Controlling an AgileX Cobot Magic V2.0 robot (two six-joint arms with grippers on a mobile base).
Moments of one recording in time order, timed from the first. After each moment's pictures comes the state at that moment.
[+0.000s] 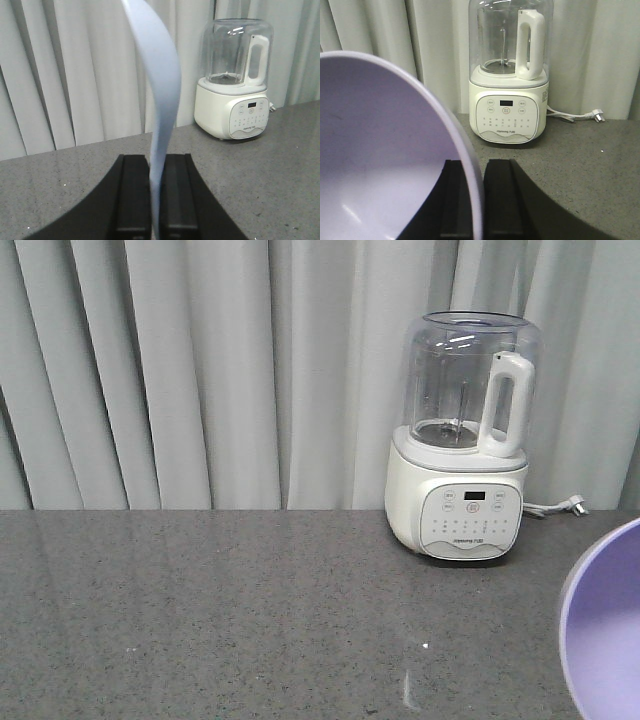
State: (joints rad) left arm -0.36 0.44 -0.90 -0.01 0.61 -0.02; right arm 0.05 0.51 -0.75 0.19 0.49 -0.14
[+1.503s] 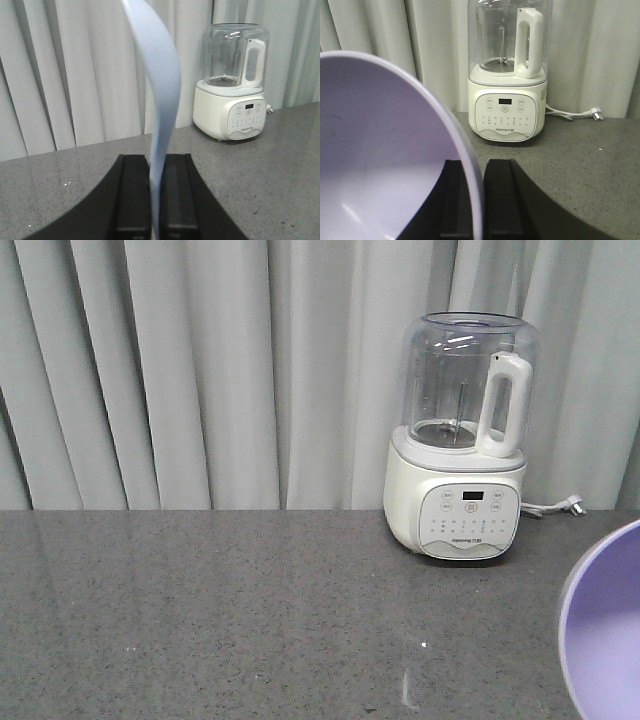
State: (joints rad) left arm -0.36 0.42 -0.90 -0.01 0.63 -0.02; right arm 0.05 0.51 -0.75 0.19 0.50 -0.14
